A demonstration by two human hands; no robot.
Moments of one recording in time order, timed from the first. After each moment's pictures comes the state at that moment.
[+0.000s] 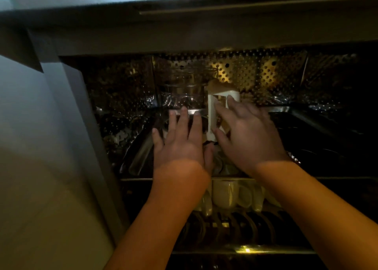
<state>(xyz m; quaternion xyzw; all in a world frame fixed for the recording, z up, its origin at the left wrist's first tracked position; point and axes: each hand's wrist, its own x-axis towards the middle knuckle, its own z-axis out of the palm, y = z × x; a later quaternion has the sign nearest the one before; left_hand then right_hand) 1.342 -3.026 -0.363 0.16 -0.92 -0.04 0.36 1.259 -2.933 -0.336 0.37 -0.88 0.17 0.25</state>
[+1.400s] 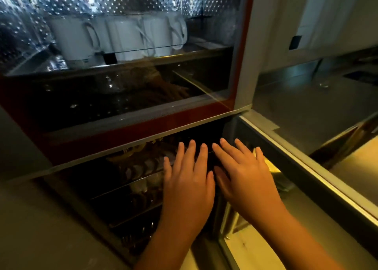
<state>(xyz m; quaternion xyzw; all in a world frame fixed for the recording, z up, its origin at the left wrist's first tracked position) 1.461 -2.836 -0.191 -0.04 -0.94 -0.11 0.31 1.441 -2.716 -0.174 0.18 -0.95 0.09 0.25</state>
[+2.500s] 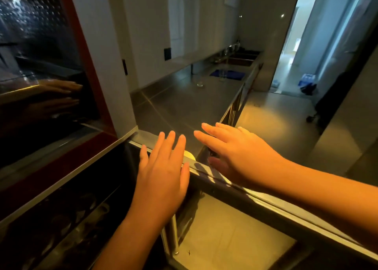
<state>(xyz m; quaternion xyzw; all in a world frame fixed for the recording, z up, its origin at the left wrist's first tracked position) 1.397 -2.717 -0.141 -0.34 -0.90 -0.19 0.21 1.457 -2.560 -0.097 0.06 -0.99 -0.06 0.09</state>
